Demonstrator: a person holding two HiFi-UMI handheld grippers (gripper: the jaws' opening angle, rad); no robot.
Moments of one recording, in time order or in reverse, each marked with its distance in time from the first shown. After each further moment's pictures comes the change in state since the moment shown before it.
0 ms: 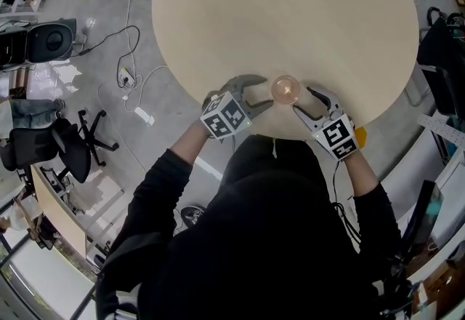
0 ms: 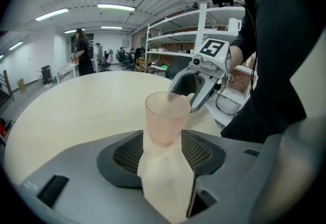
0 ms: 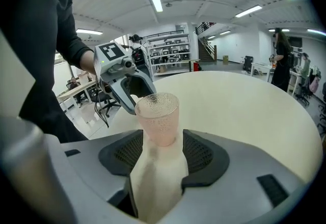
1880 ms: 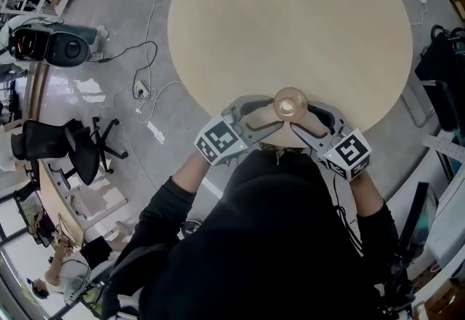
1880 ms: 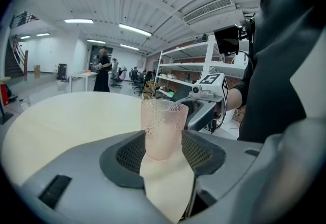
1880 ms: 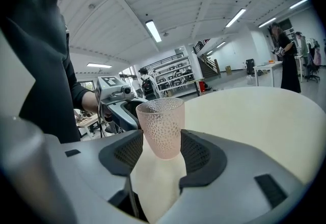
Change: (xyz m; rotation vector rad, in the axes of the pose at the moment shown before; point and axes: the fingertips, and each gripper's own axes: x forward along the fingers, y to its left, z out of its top) left arm -0.059 -0.061 0.121 -0.150 -0.303 0.047; right arm -0.097 0.029 0.080 0.117 -0.295 0.139
